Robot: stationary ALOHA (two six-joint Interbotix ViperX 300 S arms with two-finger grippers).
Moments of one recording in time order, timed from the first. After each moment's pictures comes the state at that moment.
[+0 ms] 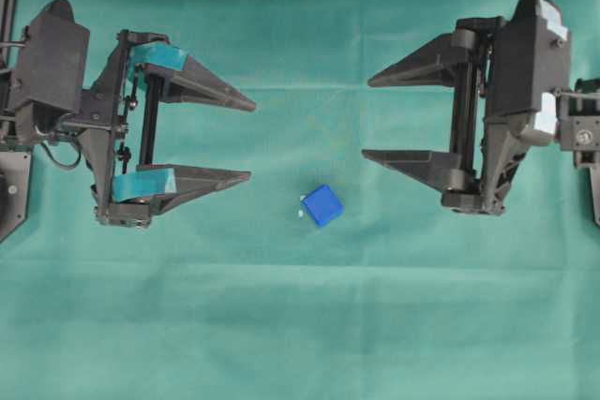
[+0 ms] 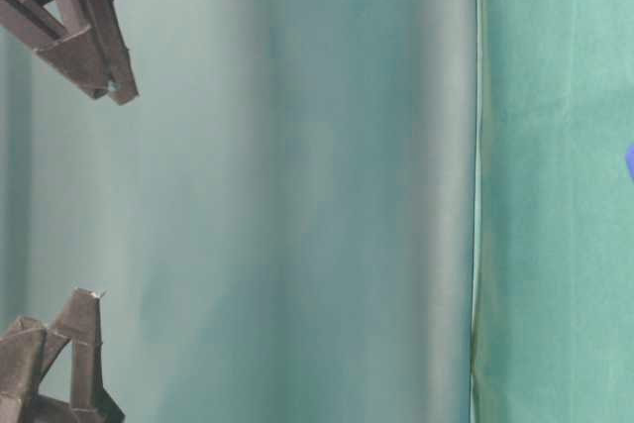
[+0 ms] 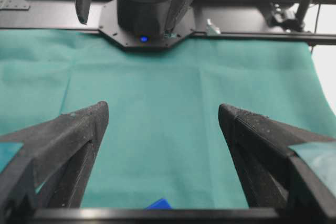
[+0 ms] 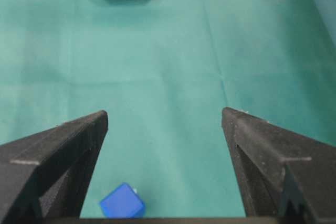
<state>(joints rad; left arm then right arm) -0.04 -0.50 0.70 0.00 -0.04 -0.04 0.09 -0.45 0.56 -0.60 0.35 0.77</state>
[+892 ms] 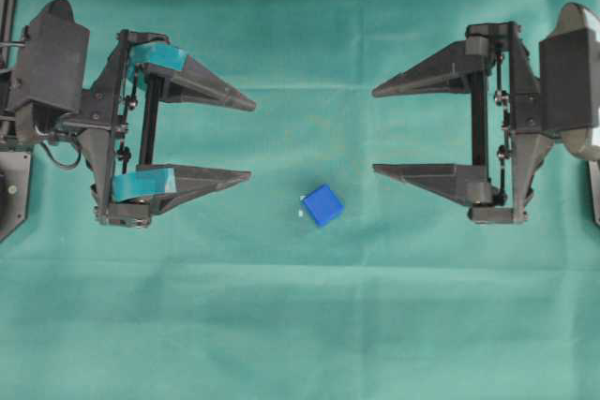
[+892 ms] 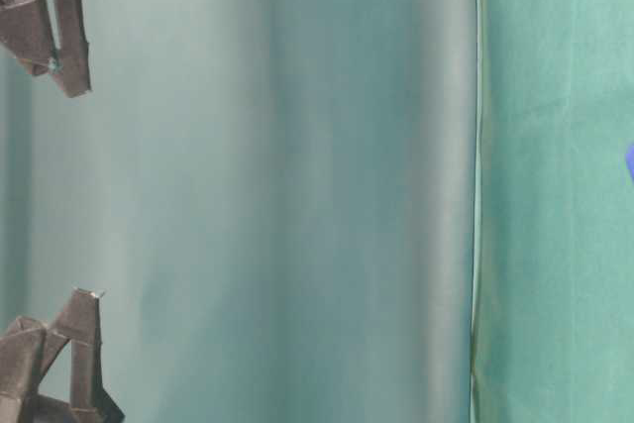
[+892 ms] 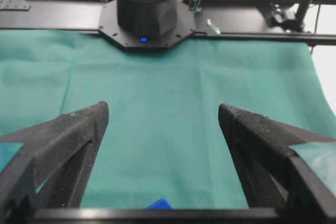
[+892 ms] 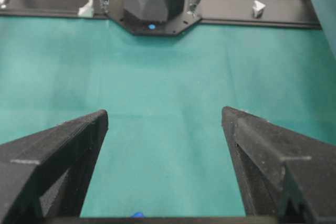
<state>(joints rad) -0.04 -0.50 0.70 0.00 -0.04 -0.04 0.09 -0.51 0.62 -0.65 0.19 0.77</state>
